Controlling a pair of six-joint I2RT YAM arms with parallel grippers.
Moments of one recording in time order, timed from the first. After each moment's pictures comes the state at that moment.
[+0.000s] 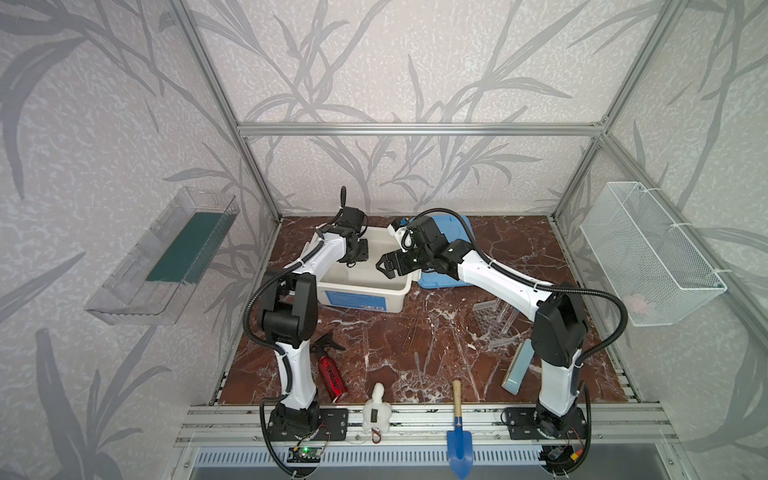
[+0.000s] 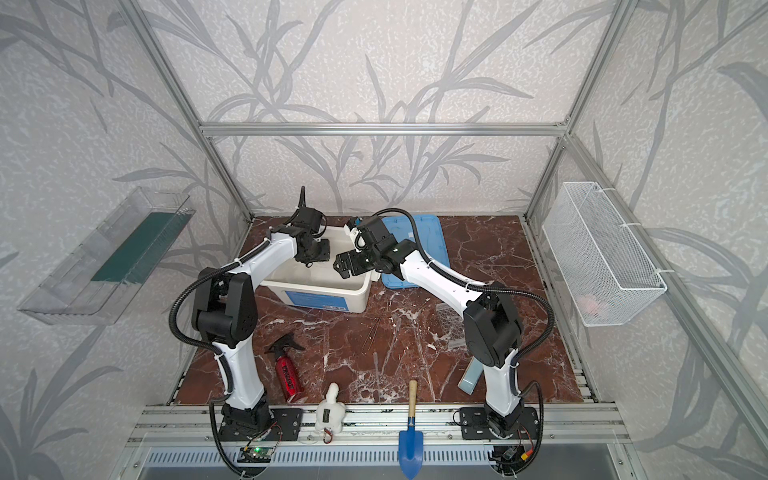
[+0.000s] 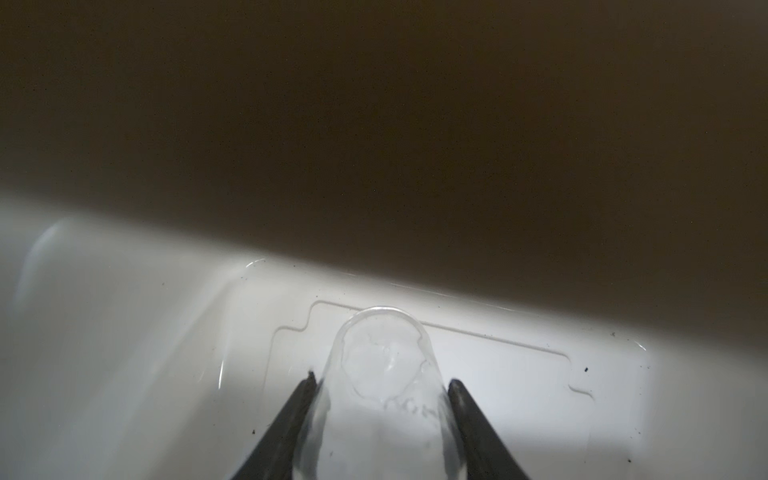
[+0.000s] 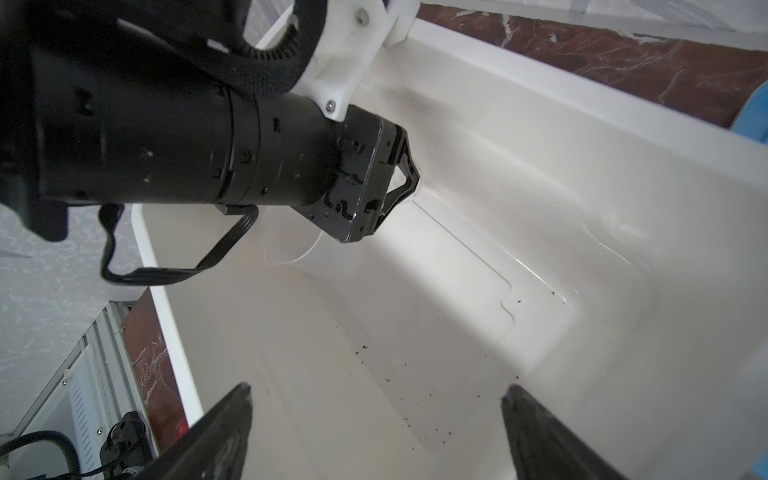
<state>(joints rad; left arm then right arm) -0.21 1.96 1.56 -0.68 -0.12 -0.26 0.74 1.94 1.69 -0.44 -0.25 0.33</state>
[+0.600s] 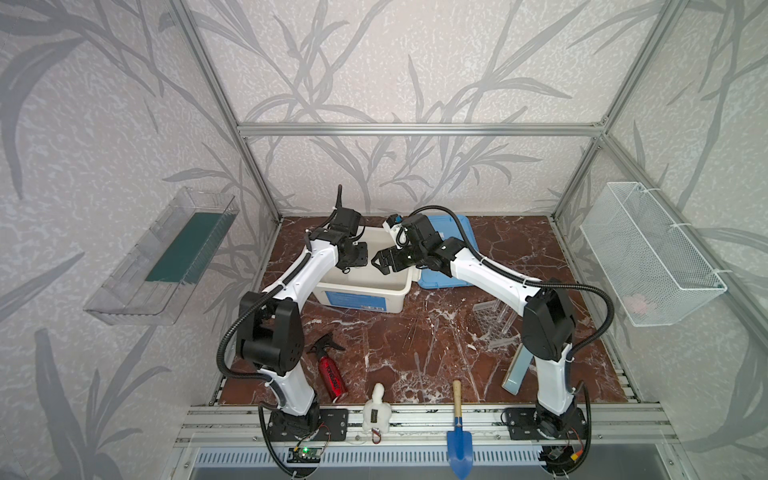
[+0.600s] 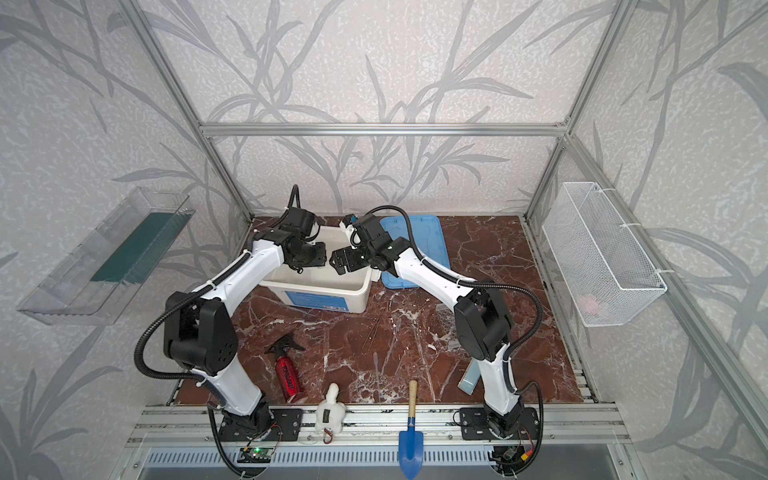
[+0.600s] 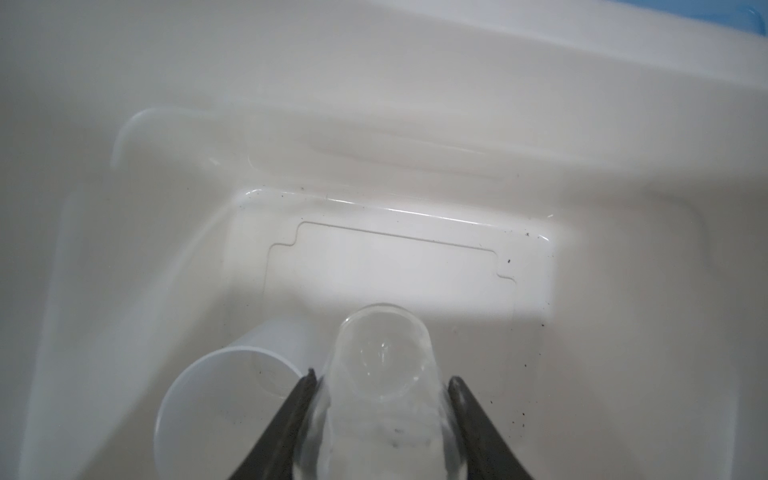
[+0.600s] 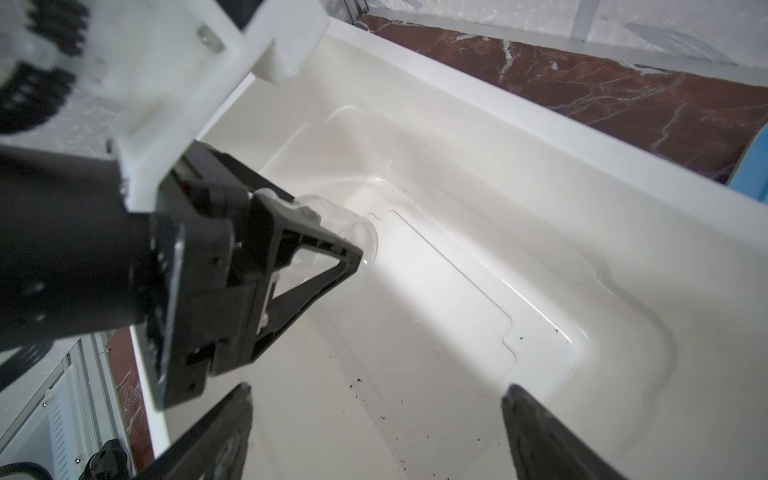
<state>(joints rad) -0.24 1.72 1.45 -0.78 -0.04 -0.27 0.74 2.02 1.77 -0.42 -0.24 0.32</state>
